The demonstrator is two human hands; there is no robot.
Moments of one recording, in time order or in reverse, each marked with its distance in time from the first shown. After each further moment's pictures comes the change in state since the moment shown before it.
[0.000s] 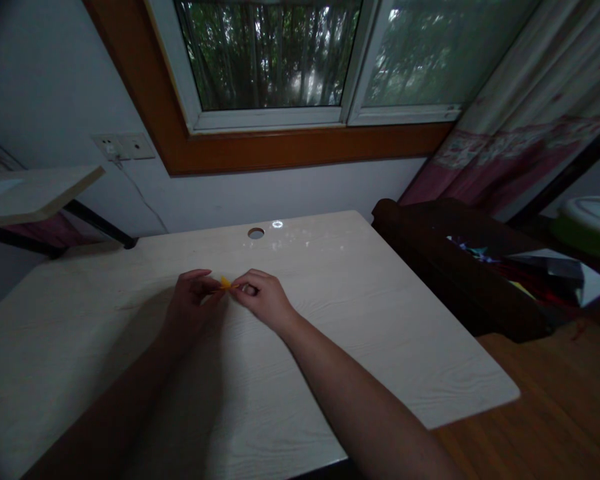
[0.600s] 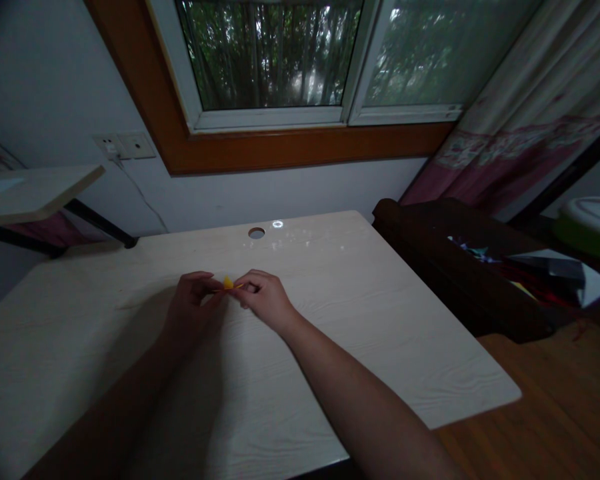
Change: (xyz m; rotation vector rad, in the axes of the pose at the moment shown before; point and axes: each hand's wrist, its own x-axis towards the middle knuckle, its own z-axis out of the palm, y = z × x) left_hand -0.003 0.003 0.001 0.009 -0.007 -0.018; right_hand 0.000 -0.003 0.003 0.205 0.023 0.160
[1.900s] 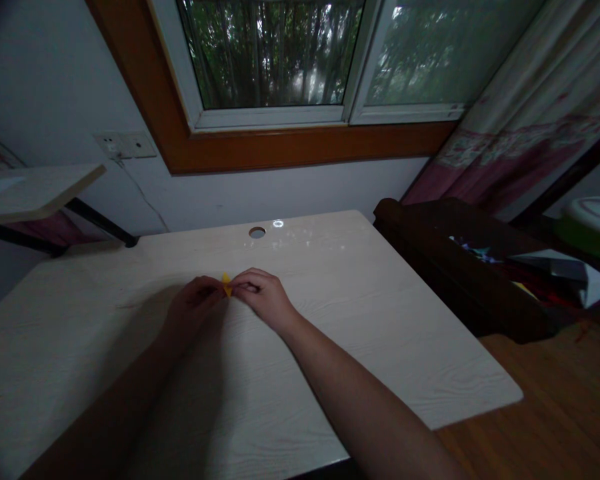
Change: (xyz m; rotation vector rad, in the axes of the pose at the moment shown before) left_hand 0.003 0.008 -0.005 0.006 -0.112 -0.083; right_hand 0.001 0.006 0.001 0.081 0.004 -0.159
